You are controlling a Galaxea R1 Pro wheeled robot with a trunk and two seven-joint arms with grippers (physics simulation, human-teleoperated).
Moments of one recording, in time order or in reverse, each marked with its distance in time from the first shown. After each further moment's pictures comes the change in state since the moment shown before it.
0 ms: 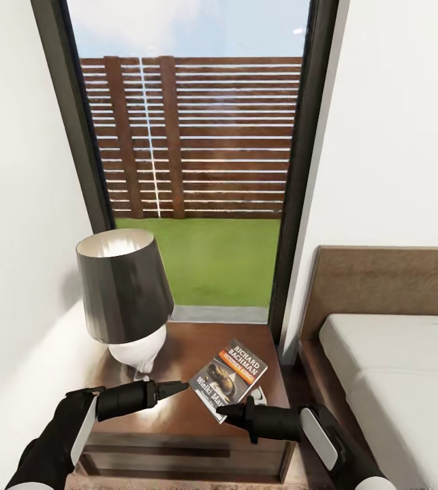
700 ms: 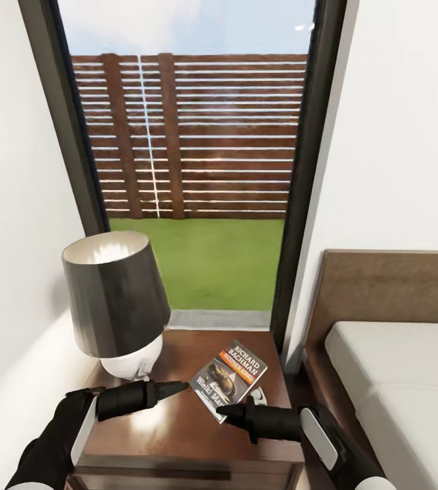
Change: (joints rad) left arm 0.000 0.000 0.001 0.001 0.001 -0.001 0.000; right arm 0.000 0.000 0.000 0.000 -0.001 0.000 -0.002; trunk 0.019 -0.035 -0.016
